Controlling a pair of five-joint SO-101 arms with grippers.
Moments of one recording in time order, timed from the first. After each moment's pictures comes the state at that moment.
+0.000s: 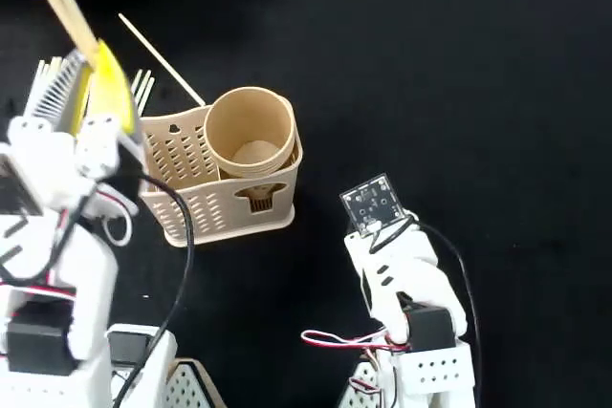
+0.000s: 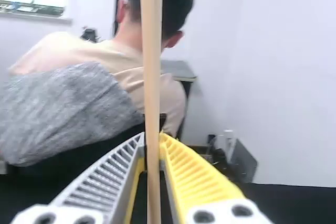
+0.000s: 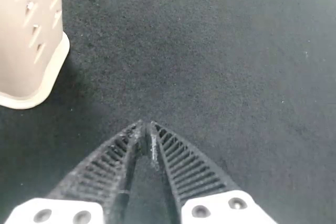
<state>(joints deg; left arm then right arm) -1.8 -72.3 34.1 38.5 5.1 -7.2 -103.4 96.6 51.6 23.9</state>
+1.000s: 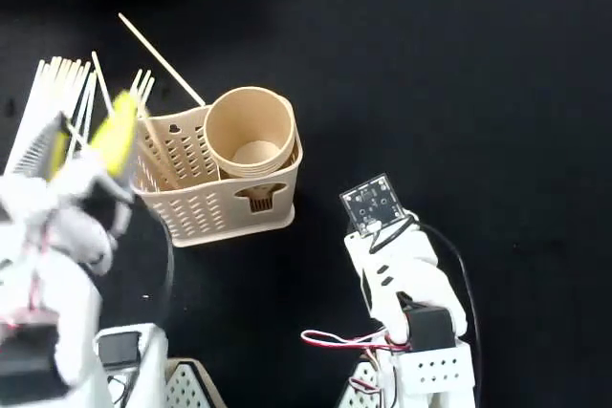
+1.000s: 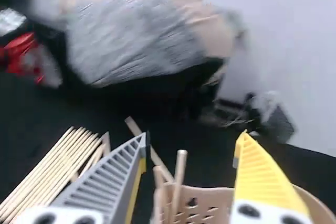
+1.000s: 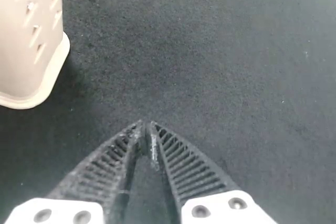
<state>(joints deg) -13.9 -73.0 32.1 61.0 11.2 -7.2 -103.4 96.6 51.6 23.9</state>
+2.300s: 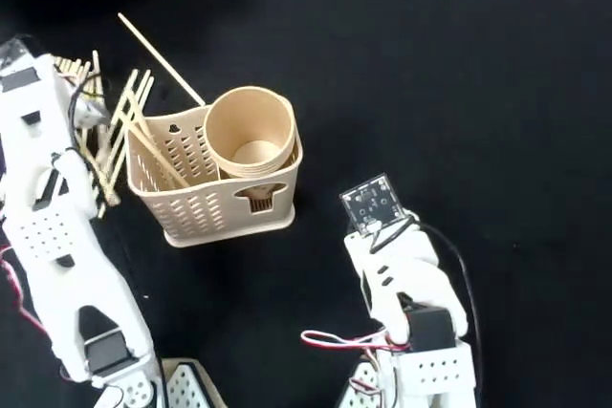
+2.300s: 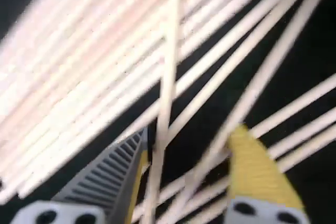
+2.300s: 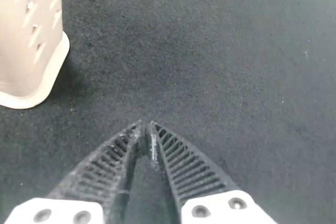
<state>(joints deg) -29.5 48.1 -39.0 74.5 18.1 -7.2 -103.4 96.6 51.6 23.9</state>
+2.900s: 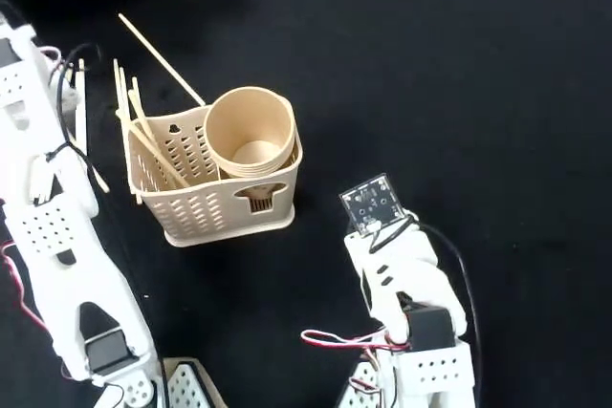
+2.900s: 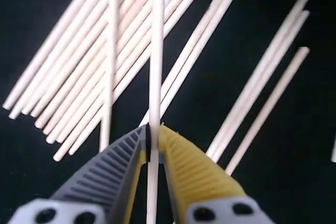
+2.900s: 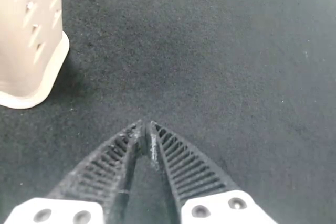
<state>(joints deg) -29.6 50.9 -69.1 99.3 15.8 -7.2 -103.4 96.6 51.6 23.9</state>
